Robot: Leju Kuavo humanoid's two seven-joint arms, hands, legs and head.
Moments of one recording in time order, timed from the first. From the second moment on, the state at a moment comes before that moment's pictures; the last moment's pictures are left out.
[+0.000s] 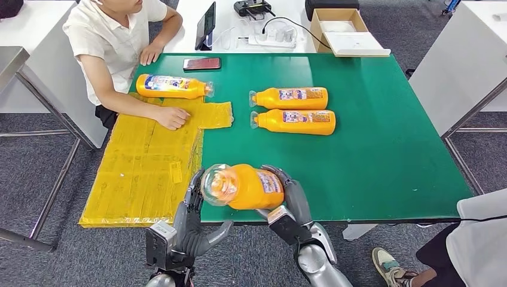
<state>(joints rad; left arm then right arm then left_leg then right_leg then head) 0.04 -0.14 -0.50 -1.44 0.04 0.27 -0.43 -0.13 0.08 0.31 -1.18 0.35 -0.19 -0.48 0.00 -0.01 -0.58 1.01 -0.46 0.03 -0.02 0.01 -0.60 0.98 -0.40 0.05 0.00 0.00</state>
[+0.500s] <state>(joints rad) 0.01 -0.14 -0.52 -1.42 0.09 0.23 -0.43 -0.22 0.14 0.42 -0.98 0.35 -0.18 -0.46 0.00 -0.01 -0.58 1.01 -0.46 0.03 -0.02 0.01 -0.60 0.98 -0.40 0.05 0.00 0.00</state>
